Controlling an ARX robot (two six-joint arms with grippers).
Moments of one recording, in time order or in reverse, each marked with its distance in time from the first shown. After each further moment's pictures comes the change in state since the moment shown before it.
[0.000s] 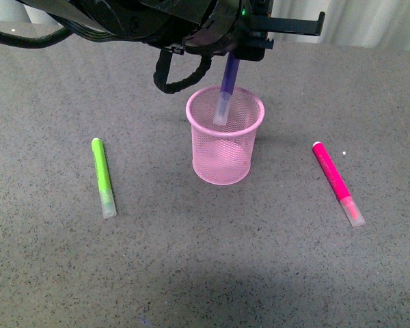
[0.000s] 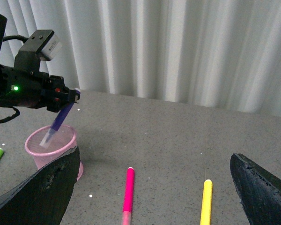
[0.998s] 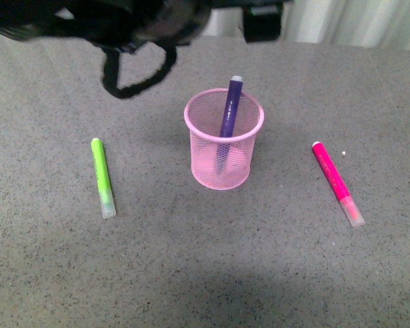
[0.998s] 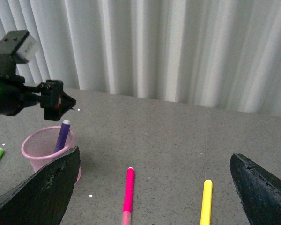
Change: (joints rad) left arm 0.013 -0.182 -0.184 0.025 -0.175 -0.177; right arm 0.000 0.000 0.000 0.000 0.000 0.000
